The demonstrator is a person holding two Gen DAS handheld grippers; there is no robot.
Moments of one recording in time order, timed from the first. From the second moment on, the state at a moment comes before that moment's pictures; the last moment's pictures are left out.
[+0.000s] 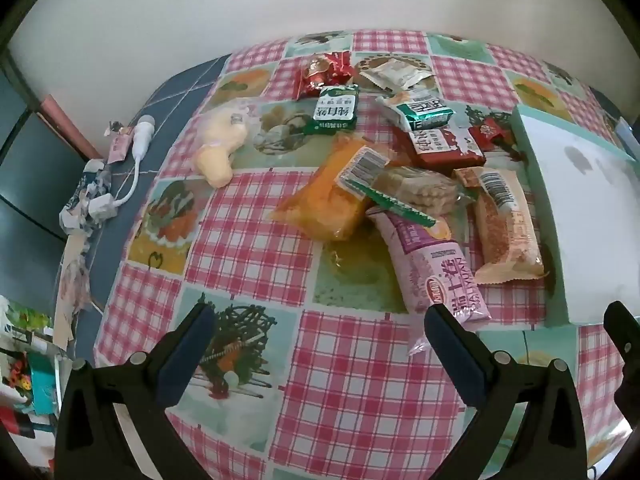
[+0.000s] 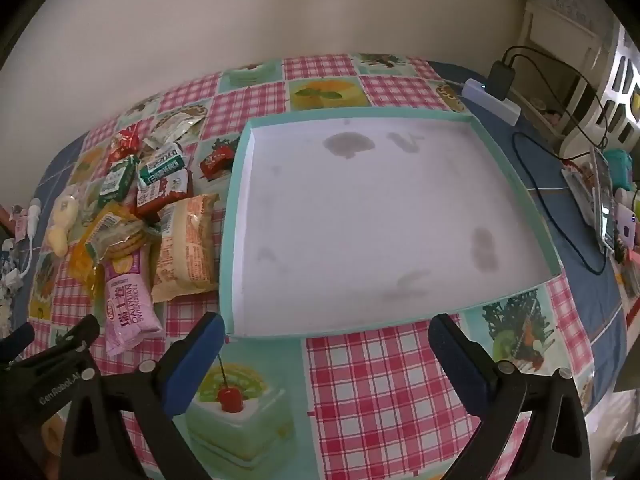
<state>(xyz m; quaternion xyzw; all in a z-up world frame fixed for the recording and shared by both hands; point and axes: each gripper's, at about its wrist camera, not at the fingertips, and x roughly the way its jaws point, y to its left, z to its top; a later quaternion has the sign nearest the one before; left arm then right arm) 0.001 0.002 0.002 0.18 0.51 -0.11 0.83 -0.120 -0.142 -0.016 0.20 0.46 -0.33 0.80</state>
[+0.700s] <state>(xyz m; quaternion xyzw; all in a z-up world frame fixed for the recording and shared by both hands) -0.004 -0.002 0.002 0.19 0.51 -0.11 0.83 -0.118 -0.142 -0.016 0.20 0.46 -0.32 0.81</state>
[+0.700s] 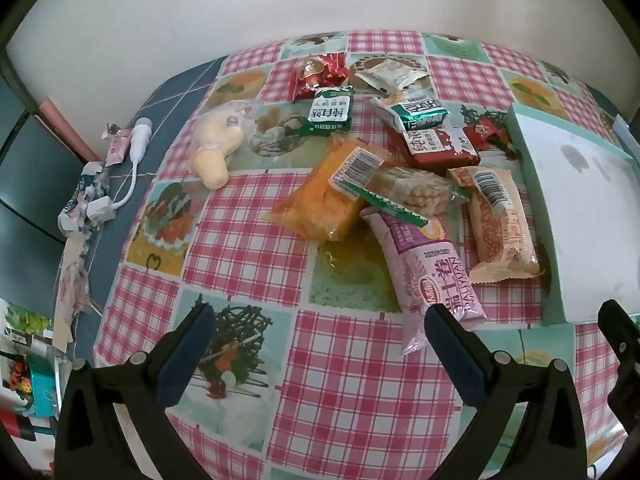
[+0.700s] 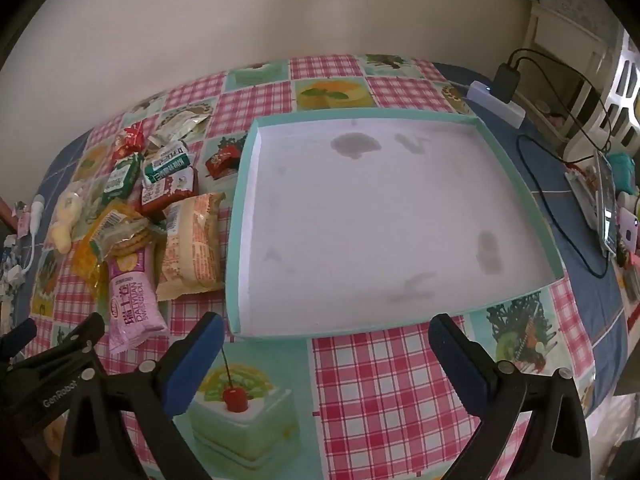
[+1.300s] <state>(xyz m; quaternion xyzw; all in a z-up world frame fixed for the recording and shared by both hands) 0.001 0.004 0.003 0.17 0.52 -0.10 0.83 -0.117 -0.141 -0.017 0.20 0.46 -0.32 0.80</state>
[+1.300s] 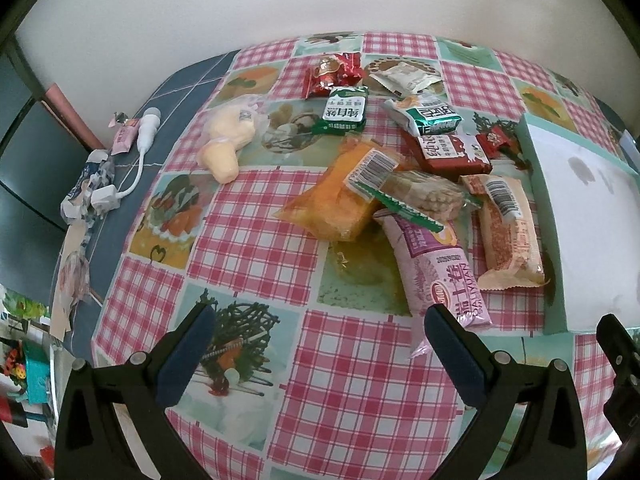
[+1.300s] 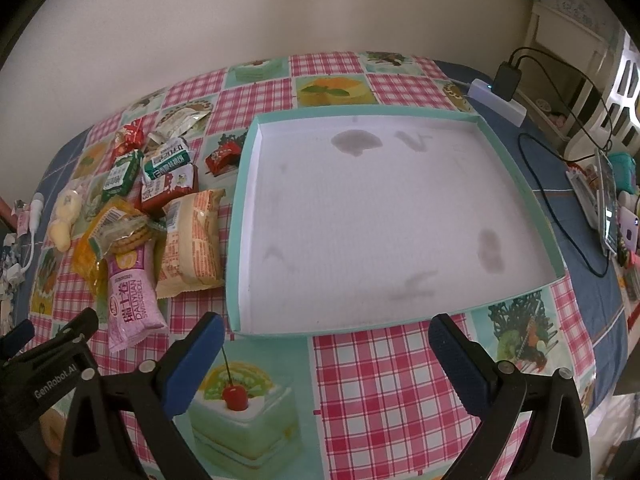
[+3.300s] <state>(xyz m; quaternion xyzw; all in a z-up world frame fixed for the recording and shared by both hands) 0.031 -0.034 -0.021 0.13 0.57 -0.14 0.80 -0.069 -0.171 -0.008 0.23 0.43 -0.32 0.81</state>
